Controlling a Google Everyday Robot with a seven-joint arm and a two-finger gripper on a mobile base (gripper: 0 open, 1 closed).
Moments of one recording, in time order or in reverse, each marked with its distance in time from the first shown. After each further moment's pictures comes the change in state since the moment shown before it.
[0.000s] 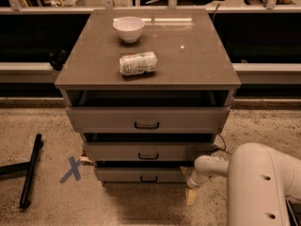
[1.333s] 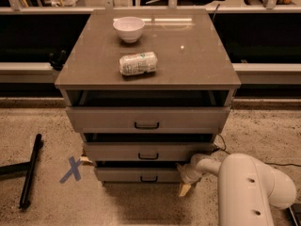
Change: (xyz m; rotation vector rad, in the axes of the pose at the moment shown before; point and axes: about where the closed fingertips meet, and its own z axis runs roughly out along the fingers) arm 0.003 -0.047 0.053 0.062 -0.064 -0.010
